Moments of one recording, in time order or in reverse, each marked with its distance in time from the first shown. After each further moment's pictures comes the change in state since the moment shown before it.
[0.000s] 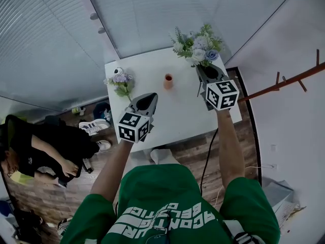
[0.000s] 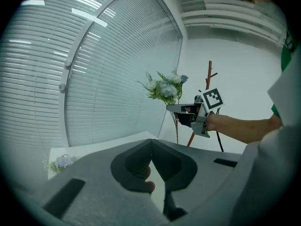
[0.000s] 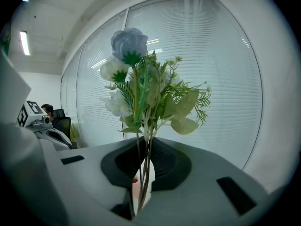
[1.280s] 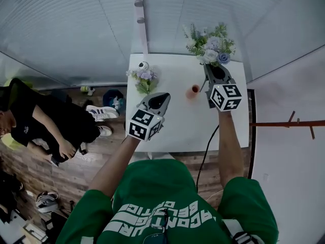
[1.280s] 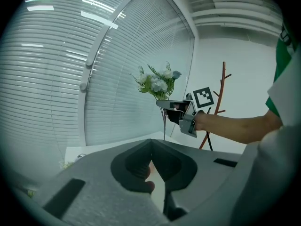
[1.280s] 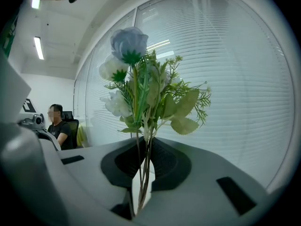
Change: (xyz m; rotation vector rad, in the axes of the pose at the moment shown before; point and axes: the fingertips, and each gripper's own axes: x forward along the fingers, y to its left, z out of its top) left arm -0.011 0.080 0.002 -0.049 -0.004 0.120; right arm 0.133 0.056 0.027 -0.044 -0.076 0.159
